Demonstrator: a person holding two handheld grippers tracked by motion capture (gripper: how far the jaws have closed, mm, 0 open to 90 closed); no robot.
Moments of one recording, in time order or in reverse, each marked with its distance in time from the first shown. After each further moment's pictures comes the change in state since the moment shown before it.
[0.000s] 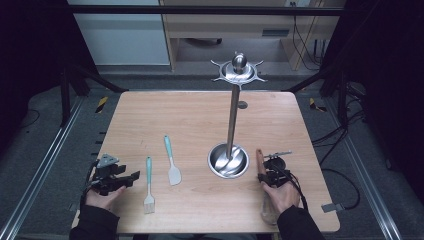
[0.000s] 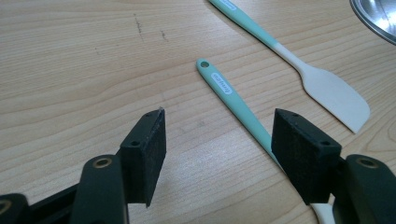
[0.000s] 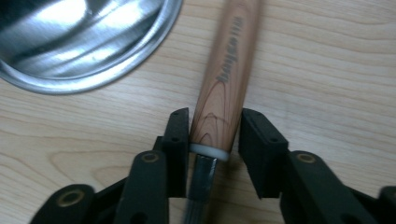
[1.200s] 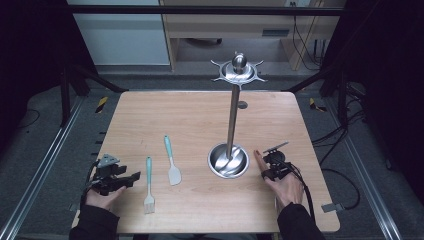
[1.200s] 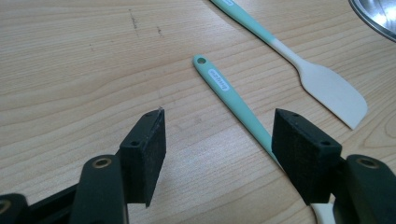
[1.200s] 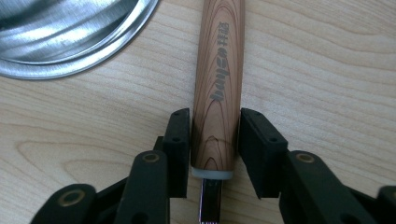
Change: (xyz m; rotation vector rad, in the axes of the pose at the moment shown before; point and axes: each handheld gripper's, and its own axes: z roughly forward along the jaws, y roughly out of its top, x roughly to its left) left arm 0.000 0.000 0.002 0.017 -0.014 0.001; right arm -0.010 0.021 0.004 0.134 -0.005 -0.082
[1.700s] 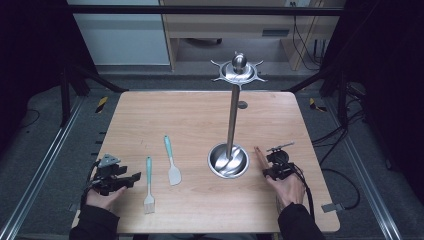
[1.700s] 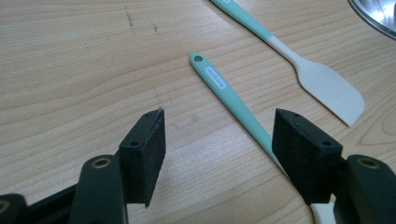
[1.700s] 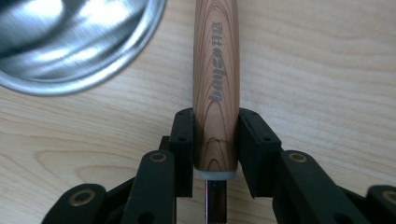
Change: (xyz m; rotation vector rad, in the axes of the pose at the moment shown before) left arm -0.001 0.001 0.000 0.012 -0.010 0.005; right arm -0.003 -0.004 -0.016 -0.100 0.029 0.055
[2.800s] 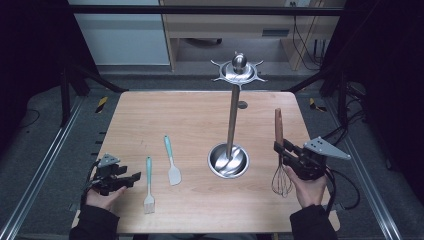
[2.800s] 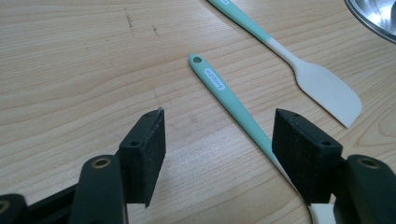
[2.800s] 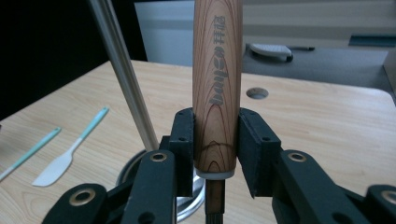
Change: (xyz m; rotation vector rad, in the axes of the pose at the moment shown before) left arm 0.000 0.000 0.000 -0.006 -0.003 -0.006; right arm -0.013 -0.015 -0.109 -0.763 0.187 -0.059
